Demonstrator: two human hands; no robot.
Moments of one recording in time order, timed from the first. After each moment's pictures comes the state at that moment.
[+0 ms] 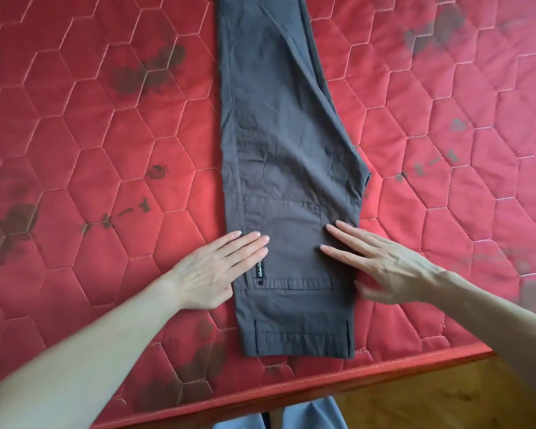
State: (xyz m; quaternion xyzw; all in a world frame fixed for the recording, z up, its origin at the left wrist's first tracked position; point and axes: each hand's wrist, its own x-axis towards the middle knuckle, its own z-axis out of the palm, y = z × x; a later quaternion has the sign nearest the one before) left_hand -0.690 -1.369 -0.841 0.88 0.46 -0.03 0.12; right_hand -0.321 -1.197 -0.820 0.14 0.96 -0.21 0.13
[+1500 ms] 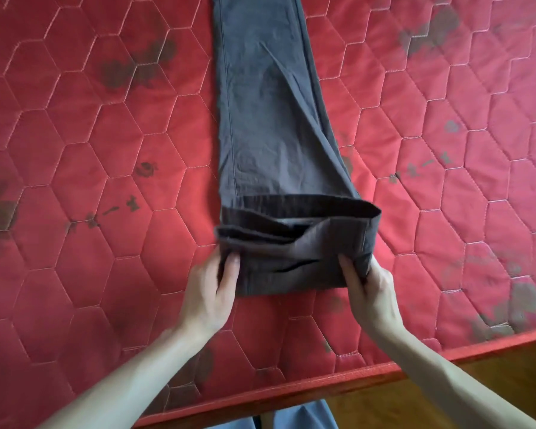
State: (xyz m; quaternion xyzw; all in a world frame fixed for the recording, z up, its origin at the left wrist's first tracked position) left_hand -0.616 -1.387 -0.801 0.44 0.73 0.42 0.31; right_hand -0.364 -1.286 -0.800 0.53 0.73 -0.36 -0.24
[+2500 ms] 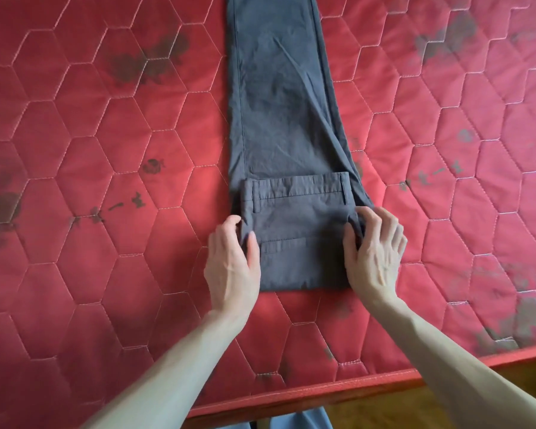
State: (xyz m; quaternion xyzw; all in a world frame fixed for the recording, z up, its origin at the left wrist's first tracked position) left_hand -0.589 -1.347 -0.832 0.40 0.87 0.28 0.11; right_hand -0.385 -1.235 -0.842 0.59 0.78 -0.09 -0.16
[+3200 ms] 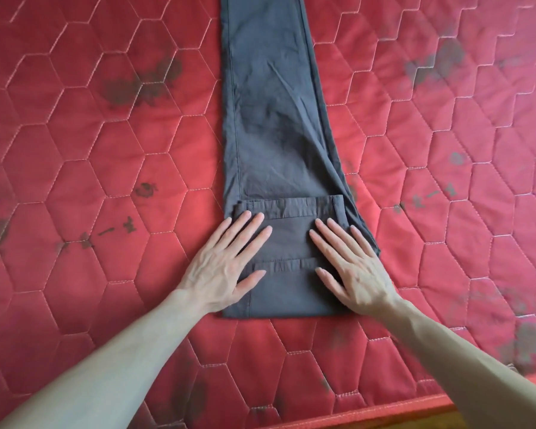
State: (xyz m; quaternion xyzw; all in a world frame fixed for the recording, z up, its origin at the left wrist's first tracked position) left_hand -0.662 -1.319 -0.860 0.77 0.63 0.05 0.11; right_hand -0.368 -1.194 -0.854 0.29 0.95 -0.13 -0.01
